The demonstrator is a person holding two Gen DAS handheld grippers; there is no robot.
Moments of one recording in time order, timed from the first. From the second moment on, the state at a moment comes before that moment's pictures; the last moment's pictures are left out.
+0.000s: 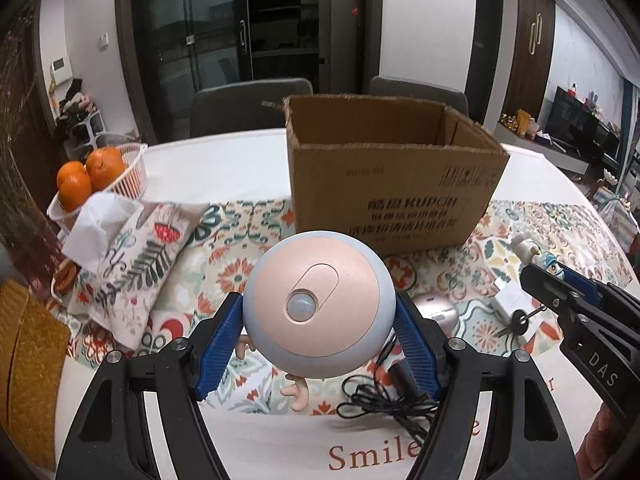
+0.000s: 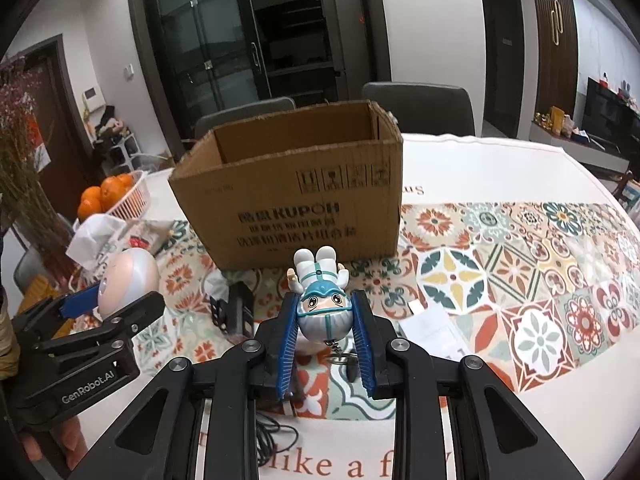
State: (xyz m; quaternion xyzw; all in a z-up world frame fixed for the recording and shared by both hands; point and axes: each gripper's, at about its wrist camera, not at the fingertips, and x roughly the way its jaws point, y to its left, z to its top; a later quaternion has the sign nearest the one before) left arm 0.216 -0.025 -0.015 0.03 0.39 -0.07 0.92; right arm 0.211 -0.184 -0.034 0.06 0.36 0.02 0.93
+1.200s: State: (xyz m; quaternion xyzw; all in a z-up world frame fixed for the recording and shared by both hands) left arm 0.301 -0.053 0.072 0.05 0.33 -0.10 0.94; right arm 0.291 -0.194 0.043 0.07 0.30 0.06 0.95
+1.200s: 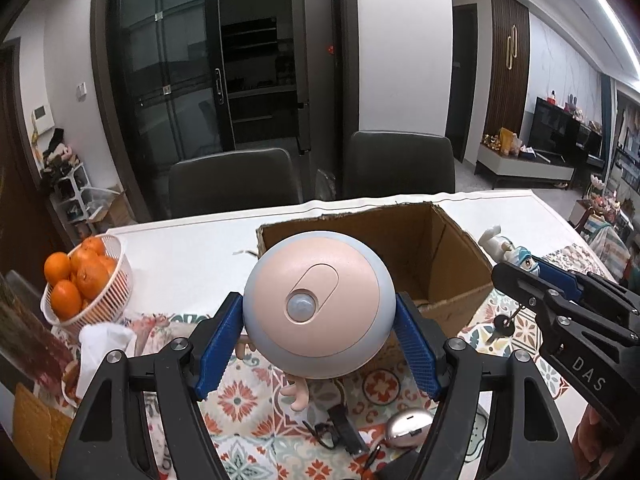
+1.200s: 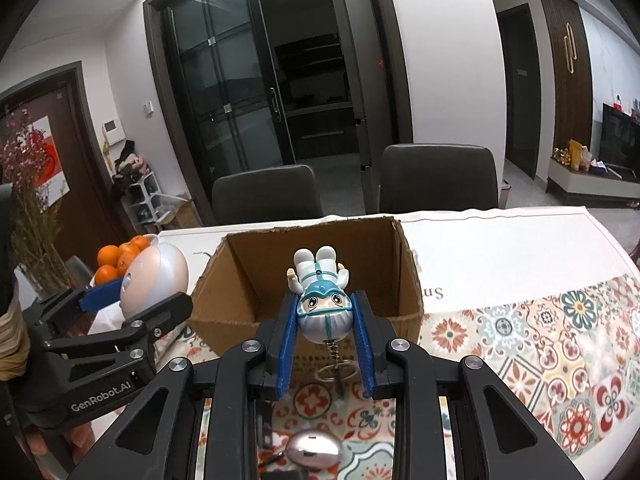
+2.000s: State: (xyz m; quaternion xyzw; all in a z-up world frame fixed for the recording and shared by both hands) left arm 0.390 -0.068 0.067 0.05 0.41 -0.10 0.90; right arm 0.376 -0.196 0.055 0.04 0.35 0.07 0.93
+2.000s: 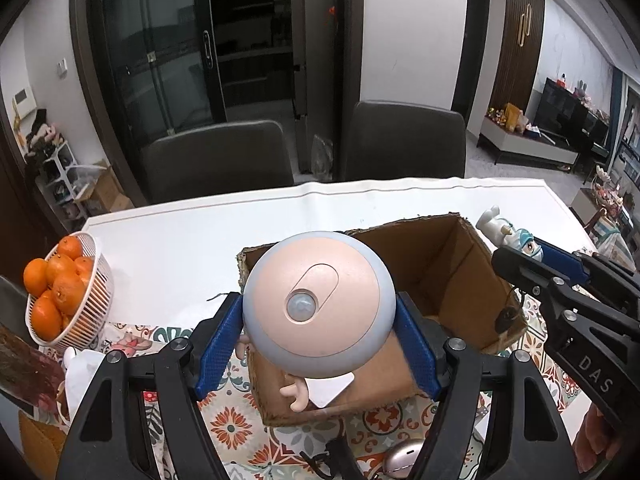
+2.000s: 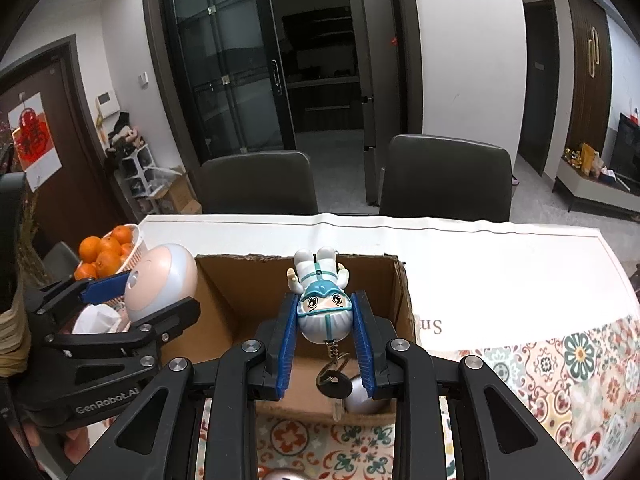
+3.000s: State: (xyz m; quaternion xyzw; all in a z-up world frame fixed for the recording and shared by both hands) left arm 0.411 -0.079 0.034 0.07 0.45 -0.08 0.89; right arm 0.416 -0.202 0.004 0.04 0.43 0.07 0.90
